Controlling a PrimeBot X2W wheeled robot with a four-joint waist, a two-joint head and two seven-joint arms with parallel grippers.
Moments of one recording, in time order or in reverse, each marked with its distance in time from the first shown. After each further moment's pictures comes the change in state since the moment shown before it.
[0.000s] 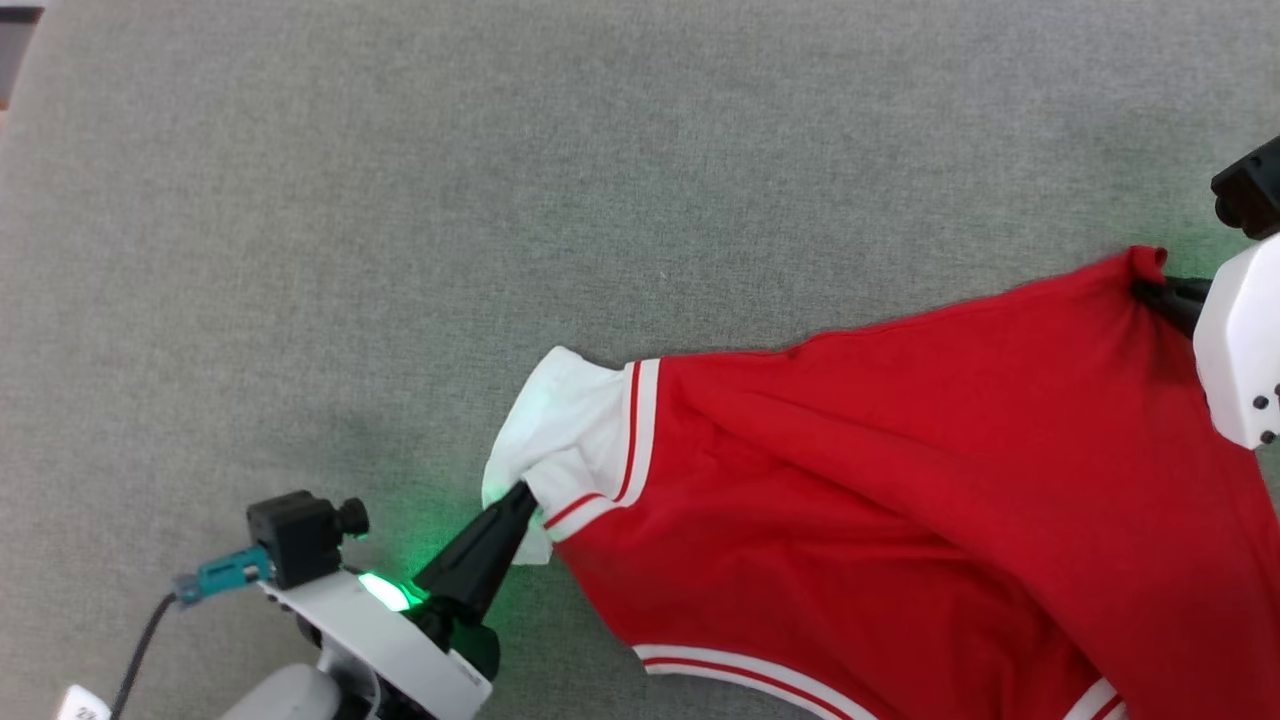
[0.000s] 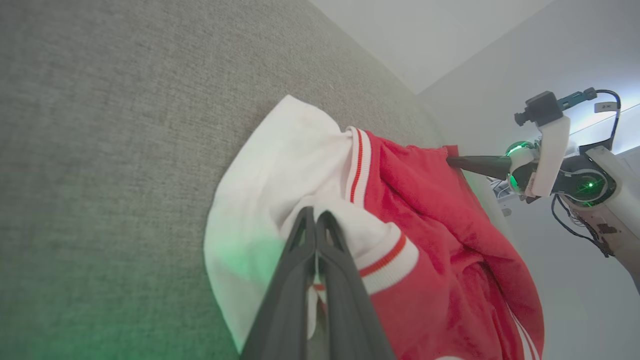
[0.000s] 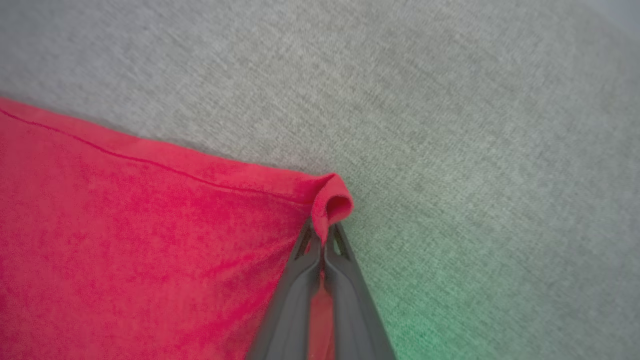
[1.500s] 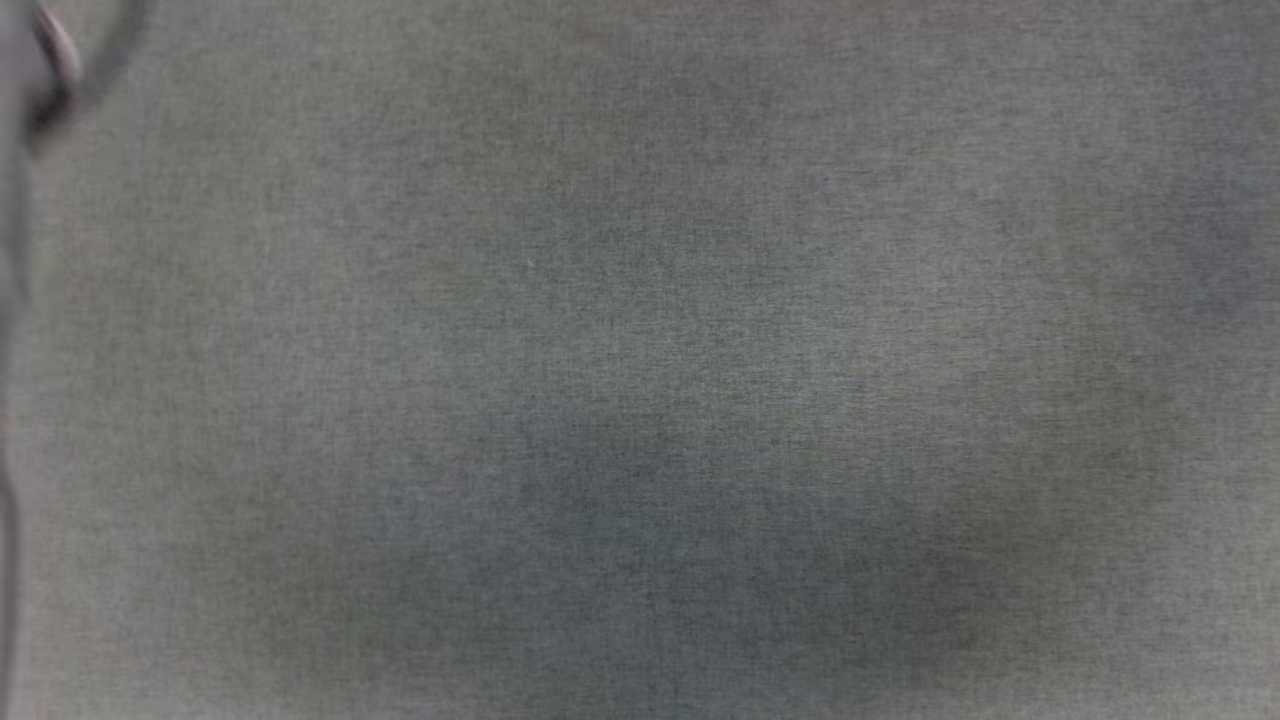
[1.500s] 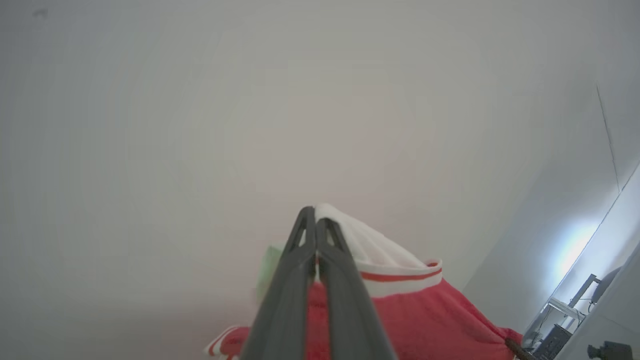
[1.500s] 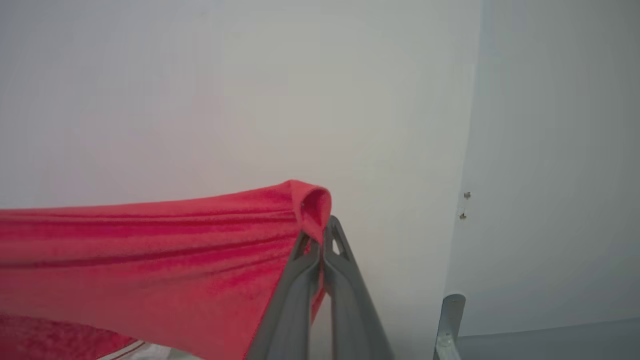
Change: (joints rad) left arm -1.195 -0.124 0.209 0.602 -0.102 -0.007 0.010; right arm -0.760 0.348 -0.481 0.753 -0.184 0.003 -0.639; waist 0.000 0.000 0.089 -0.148
